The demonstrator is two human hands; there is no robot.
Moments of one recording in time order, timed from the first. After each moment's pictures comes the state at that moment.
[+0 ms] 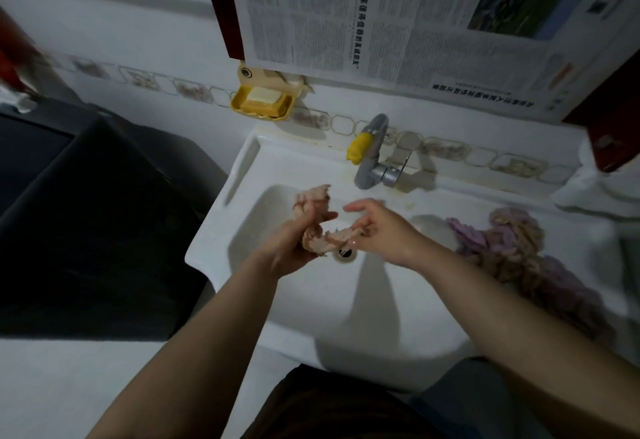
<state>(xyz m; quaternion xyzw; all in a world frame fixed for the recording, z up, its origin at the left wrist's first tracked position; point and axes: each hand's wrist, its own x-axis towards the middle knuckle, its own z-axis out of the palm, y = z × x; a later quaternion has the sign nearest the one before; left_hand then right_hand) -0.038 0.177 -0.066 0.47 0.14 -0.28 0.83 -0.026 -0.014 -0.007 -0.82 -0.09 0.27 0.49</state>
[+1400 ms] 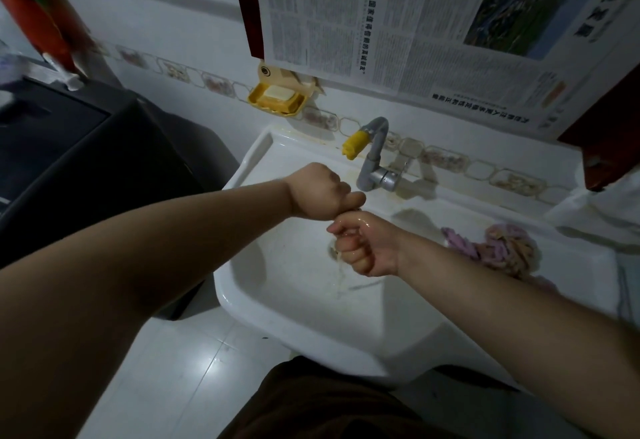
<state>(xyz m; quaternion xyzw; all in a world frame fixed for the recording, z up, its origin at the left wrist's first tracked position) -0.004 0.147 0.026 0.86 -0.49 0.11 -0.07 -0.036 -0.015 0.022 -0.55 0.11 0.59 0.58</state>
